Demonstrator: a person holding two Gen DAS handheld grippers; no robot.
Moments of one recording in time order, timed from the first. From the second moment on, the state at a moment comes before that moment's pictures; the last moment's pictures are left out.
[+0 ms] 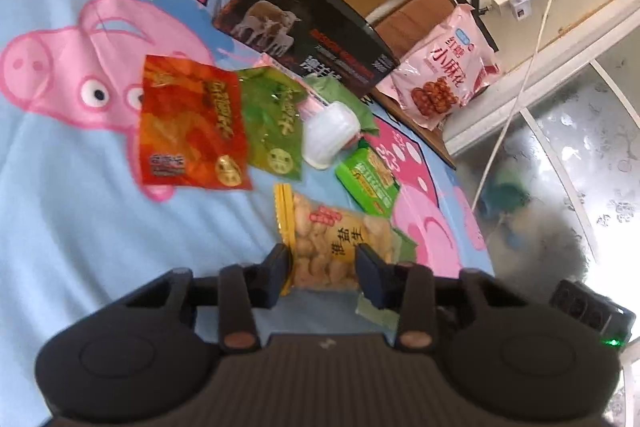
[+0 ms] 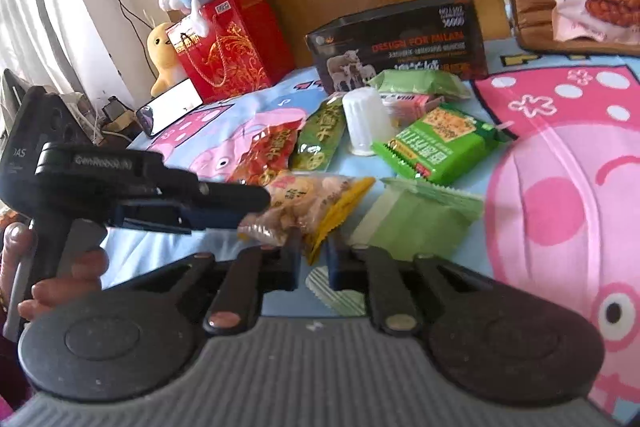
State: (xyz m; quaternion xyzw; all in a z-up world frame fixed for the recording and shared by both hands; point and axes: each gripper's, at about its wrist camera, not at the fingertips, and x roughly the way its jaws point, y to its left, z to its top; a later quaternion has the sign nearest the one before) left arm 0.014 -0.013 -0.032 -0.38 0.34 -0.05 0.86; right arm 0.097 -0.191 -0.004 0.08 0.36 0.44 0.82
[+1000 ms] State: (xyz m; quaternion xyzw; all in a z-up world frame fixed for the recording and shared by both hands) left arm 0.130 0.057 0.032 -0.33 0.21 0.02 0.92; right arm 0.266 -0.168 0.034 0.08 0.32 0.34 0.88
